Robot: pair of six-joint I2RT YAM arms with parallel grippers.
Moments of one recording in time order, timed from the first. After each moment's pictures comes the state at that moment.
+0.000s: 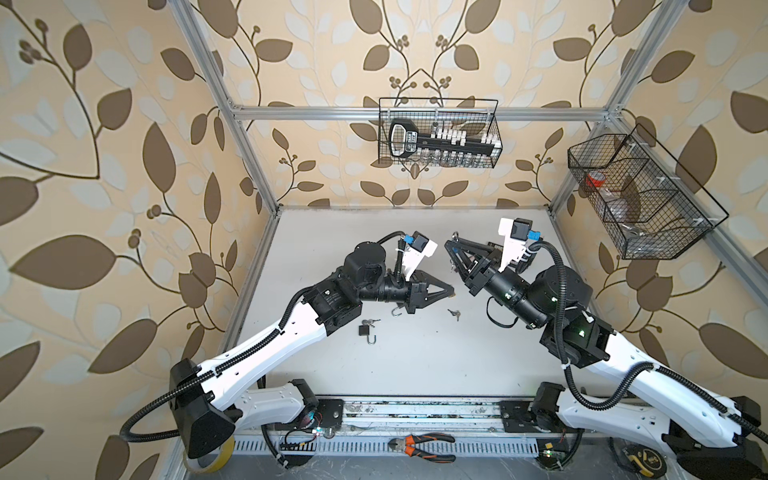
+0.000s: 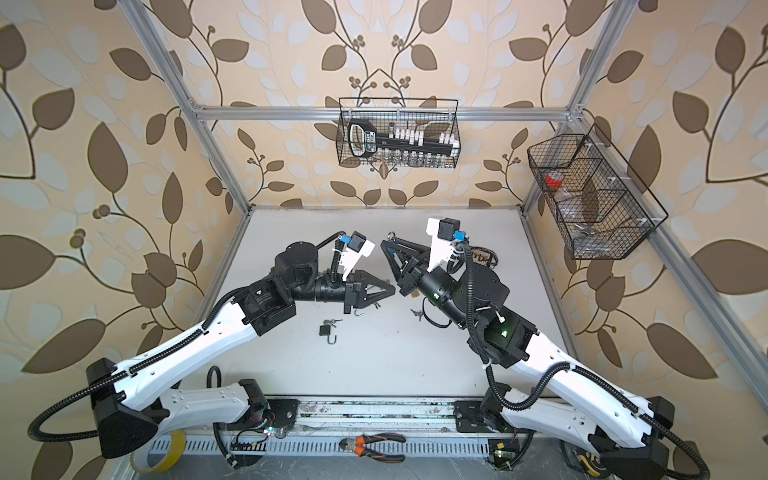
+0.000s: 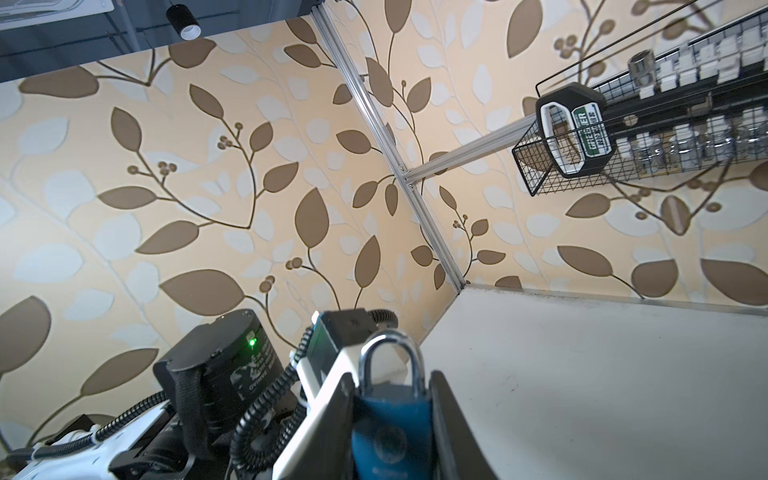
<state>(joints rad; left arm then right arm) -0.81 1.16 1.07 -0.14 0.68 -0.52 0.91 0.92 1.03 0.05 0.19 0.49</state>
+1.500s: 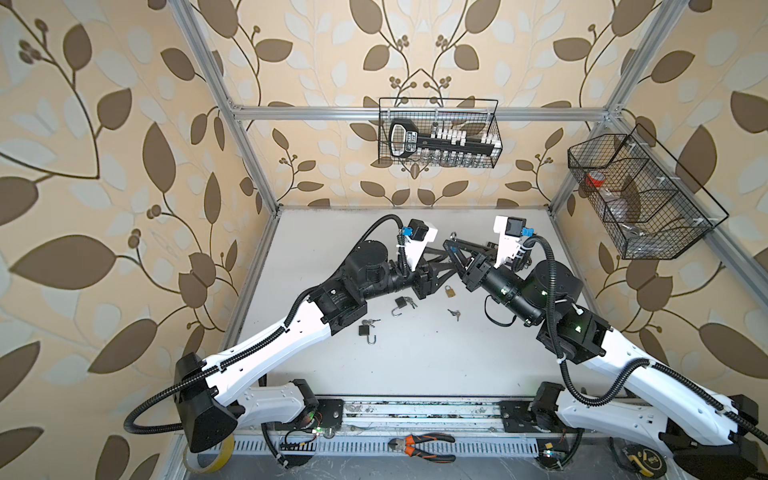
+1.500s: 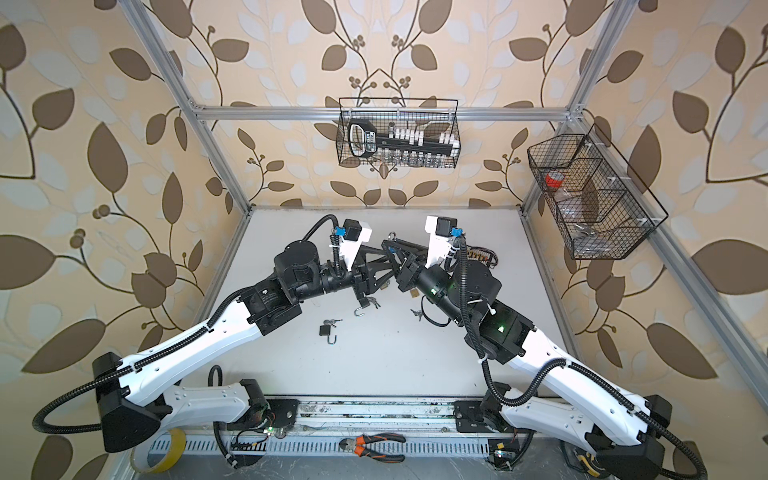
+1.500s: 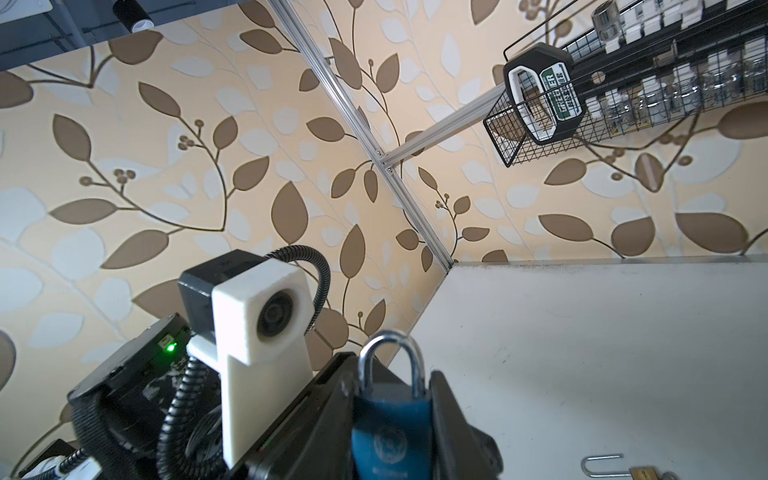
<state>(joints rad) -0.85 1.20 1.12 0.04 0.34 -0.25 0.88 0.95 1.05 -0.02 0.19 0.59</state>
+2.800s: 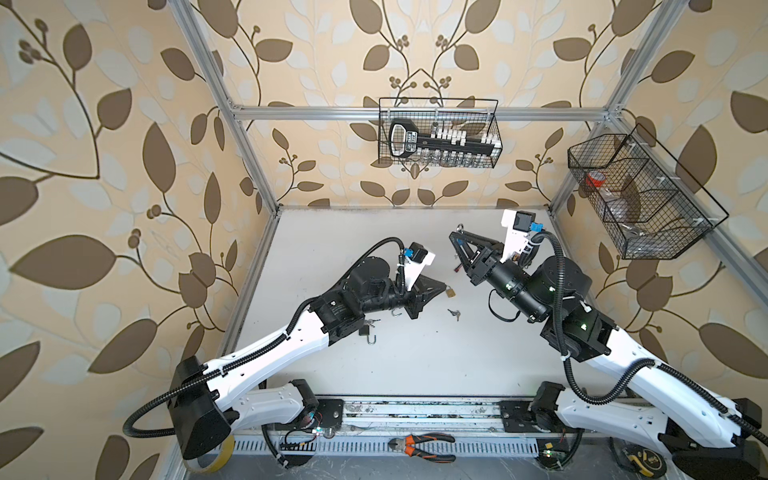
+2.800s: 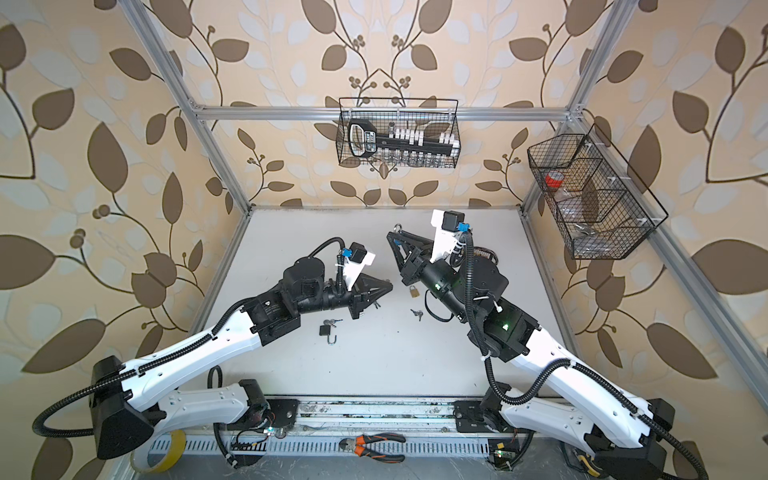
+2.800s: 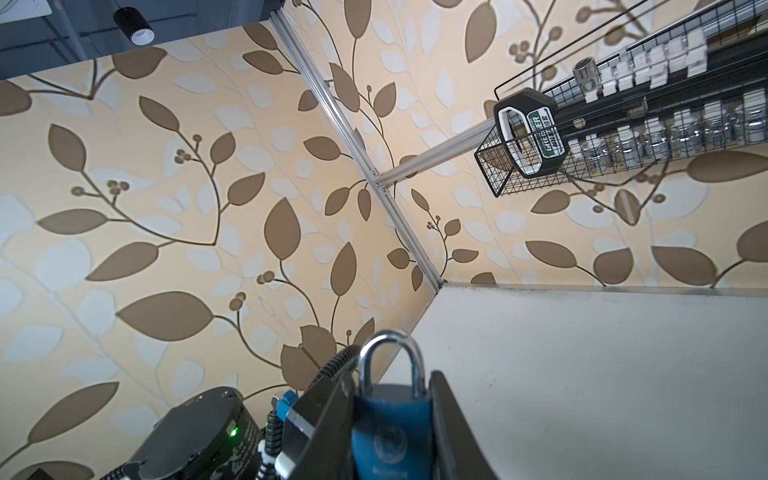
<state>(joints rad) -0.85 1.12 0.94 -0.04 0.38 -0.27 0.86 0.95 1.09 -0.02 0.21 0.54</state>
